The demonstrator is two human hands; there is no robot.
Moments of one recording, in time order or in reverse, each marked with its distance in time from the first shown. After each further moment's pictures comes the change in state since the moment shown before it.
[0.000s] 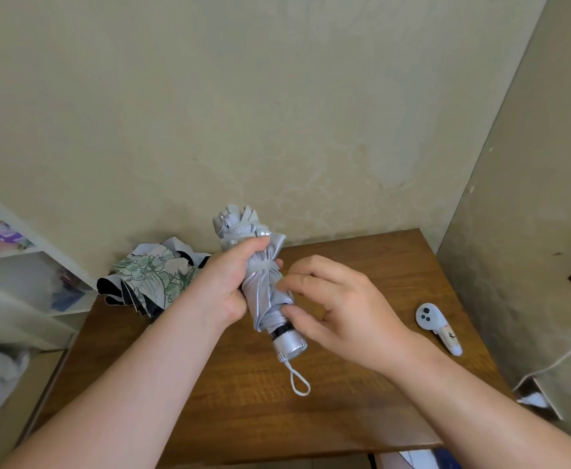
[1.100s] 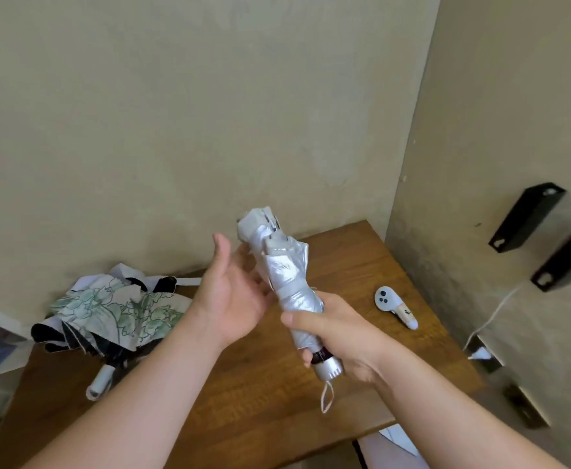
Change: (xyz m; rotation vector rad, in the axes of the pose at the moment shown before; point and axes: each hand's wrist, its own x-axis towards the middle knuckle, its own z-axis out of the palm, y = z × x) left_hand 0.021 -0.038 0.018 -0.162 -0.561 0.070; right_hand -0.037 -0.010 0.001 1.125 -0.023 1.163
